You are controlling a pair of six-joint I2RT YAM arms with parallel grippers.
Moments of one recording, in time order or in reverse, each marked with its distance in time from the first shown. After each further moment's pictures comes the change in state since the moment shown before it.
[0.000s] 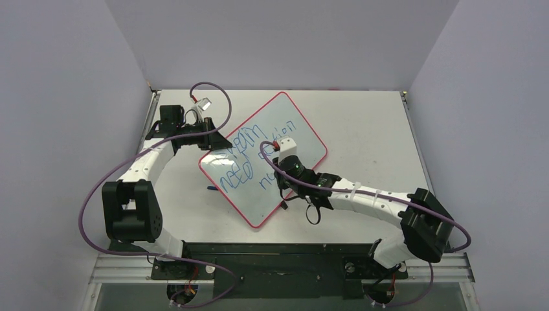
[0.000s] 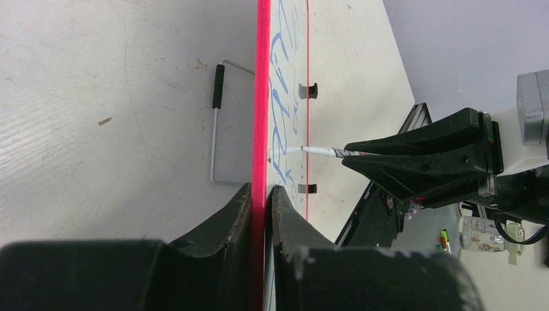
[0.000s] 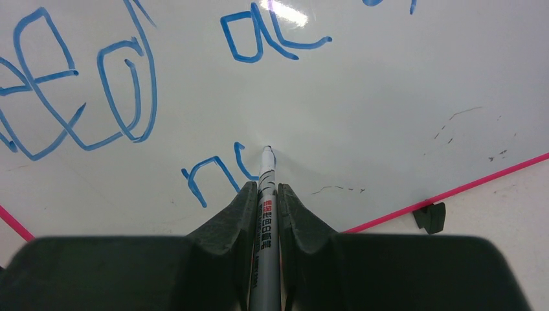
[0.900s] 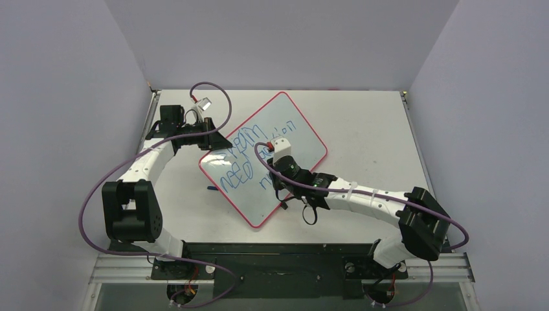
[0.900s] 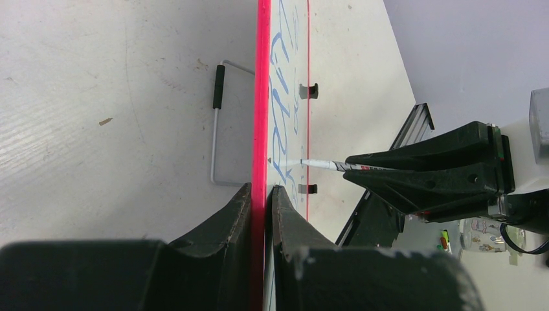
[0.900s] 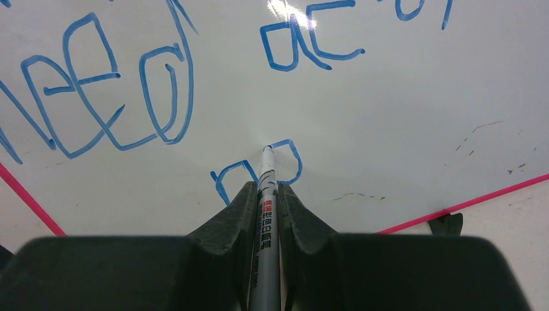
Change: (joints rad) left arm -0.002 0.000 0.000 0.000 -0.003 0.000; right arm 0.034 0.034 0.058 -0.014 0.000 -0.006
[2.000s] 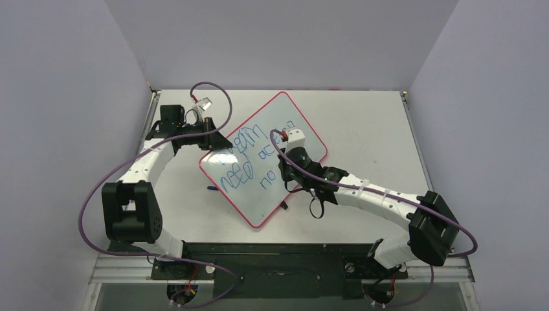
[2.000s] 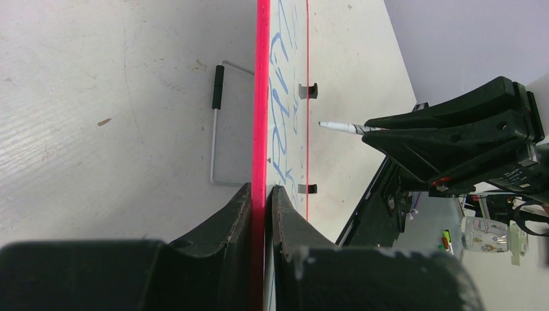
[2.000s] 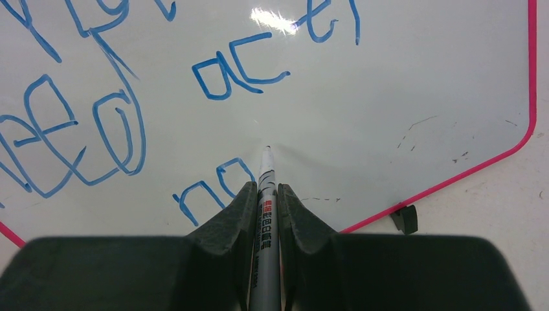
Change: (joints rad) left arm -0.005 -0.008 0.000 -0.002 -0.005 0.000; right arm -0.092 -0.064 0.000 -0.040 0.007 0.041
